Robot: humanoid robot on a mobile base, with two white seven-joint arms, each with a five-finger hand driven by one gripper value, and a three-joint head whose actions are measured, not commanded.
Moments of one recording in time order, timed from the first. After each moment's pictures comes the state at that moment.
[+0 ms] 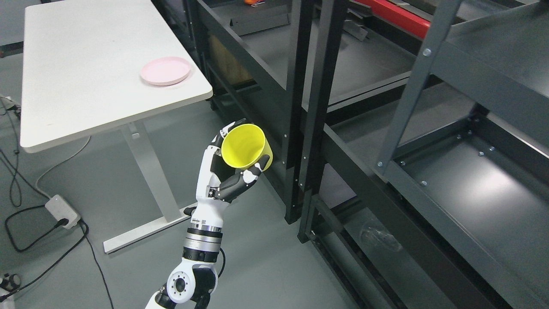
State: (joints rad) left arm -0.24 0.00 -0.31 -1.66 0.31 -0.35 0.09; right arm 0.00 0.00 0.00 -0.24 0.00 0.09 -0.12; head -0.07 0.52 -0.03
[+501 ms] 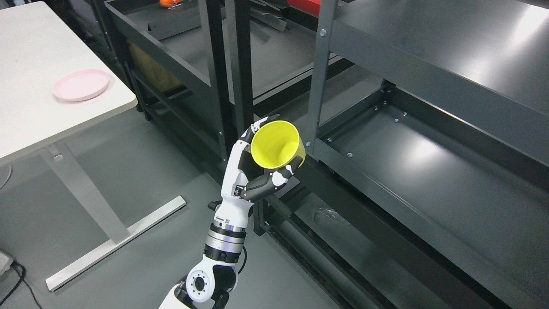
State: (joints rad) left arm -0.31 0.00 -0.42 -1.67 0.31 -0.40 0.09; right arm 0.00 0.00 0.00 -0.24 0.00 0.09 -0.12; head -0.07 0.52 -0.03
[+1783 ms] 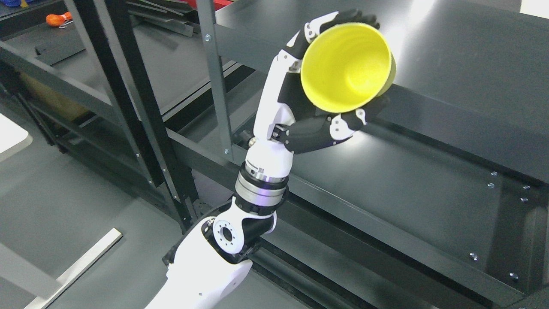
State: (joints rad) left arm -0.73 0.00 -0.61 -1.75 0.33 -0.50 0.17; right arm 0.00 0.00 0.00 -0.24 0.00 0.09 -0.12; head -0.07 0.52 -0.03
